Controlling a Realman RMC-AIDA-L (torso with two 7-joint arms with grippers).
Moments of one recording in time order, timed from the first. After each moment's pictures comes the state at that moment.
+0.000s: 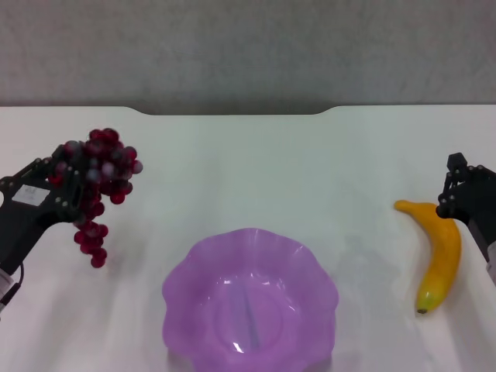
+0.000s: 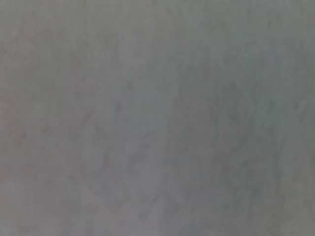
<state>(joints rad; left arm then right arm) -0.48 -2.03 1.51 -0.05 0.19 1.44 -0.42 0.45 2.00 -2.83 -0.43 -1.64 1.15 2.82</state>
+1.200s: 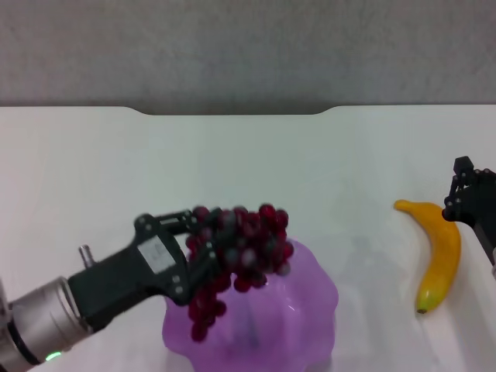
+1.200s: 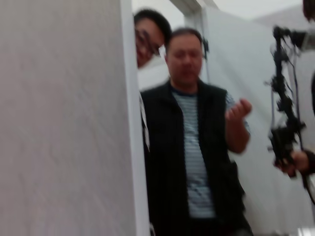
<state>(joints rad) -0.56 -2.03 1.84 -0.03 0.41 1.69 -0.45 0.43 2.00 -2.82 -0.43 -1.64 1.15 2.82</state>
